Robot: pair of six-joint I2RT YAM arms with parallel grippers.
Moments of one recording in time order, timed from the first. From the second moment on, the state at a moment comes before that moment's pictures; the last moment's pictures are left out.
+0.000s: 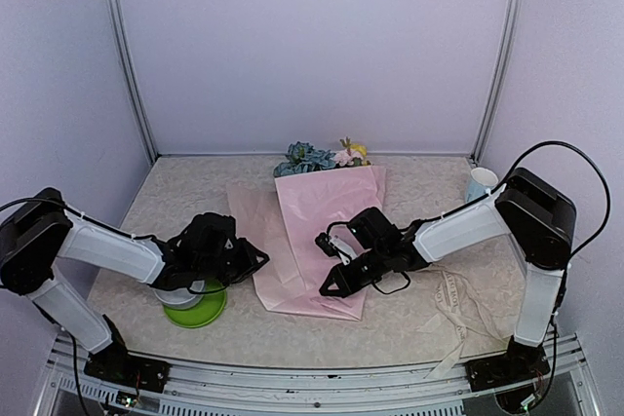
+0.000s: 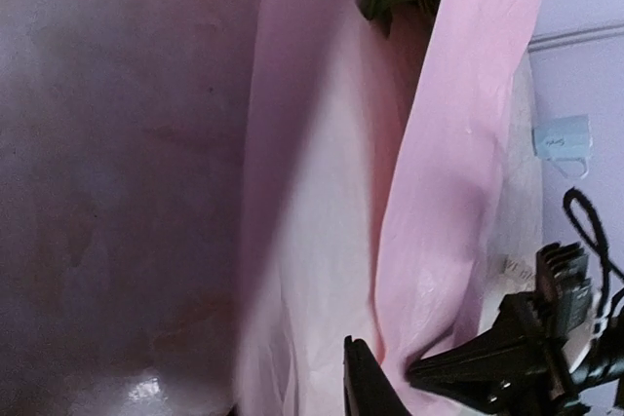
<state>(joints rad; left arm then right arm) -0.80 1.54 0.57 0.34 -0.03 -1.09 0.88 1.91 0.97 0.05 -0.46 0.36</state>
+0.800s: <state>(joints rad) -0.90 1.80 1.09 0.13 0.05 -0.80 0.88 1.93 0.93 0.15 -0.49 0.45</state>
